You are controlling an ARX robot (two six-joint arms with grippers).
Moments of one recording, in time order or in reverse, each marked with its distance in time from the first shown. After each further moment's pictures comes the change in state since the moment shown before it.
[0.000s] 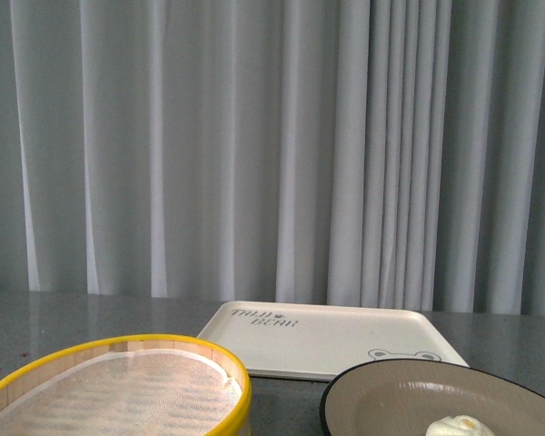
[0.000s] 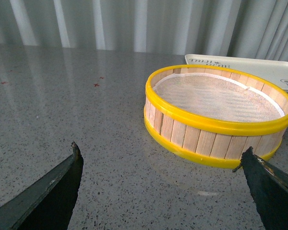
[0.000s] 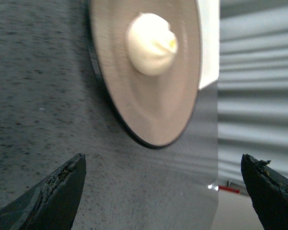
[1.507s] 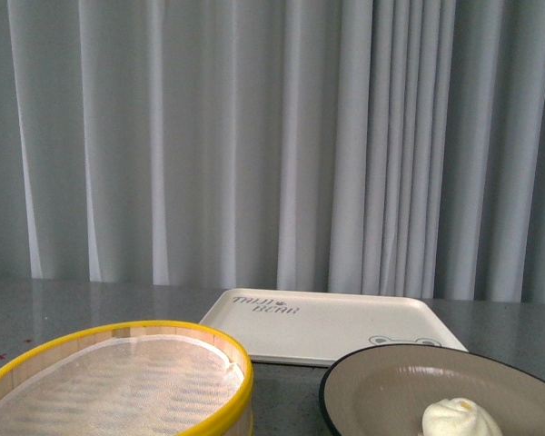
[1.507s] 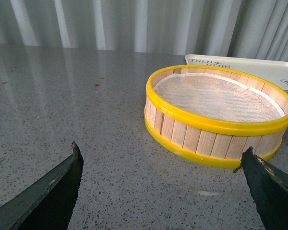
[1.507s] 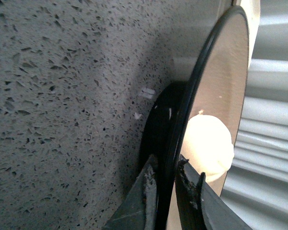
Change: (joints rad) left arm 0.000 0.000 0.000 0.000 0.000 0.000; right arm 0.109 0.412 0.000 0.344 -0.064 -0.168
